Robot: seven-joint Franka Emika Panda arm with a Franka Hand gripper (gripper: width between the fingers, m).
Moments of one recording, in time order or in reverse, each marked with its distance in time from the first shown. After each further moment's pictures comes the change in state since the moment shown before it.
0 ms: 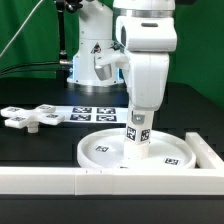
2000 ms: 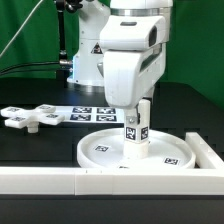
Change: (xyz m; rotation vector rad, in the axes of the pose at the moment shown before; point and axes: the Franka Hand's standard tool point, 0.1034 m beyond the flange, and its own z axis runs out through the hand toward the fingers) arm 0.006 0.000 -0.001 0.015 0.060 0.216
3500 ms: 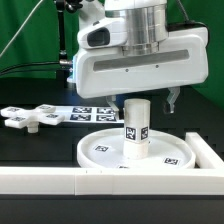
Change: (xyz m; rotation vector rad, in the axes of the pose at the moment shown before) arm 0.006 0.001 -0.002 0.061 0.067 1.135
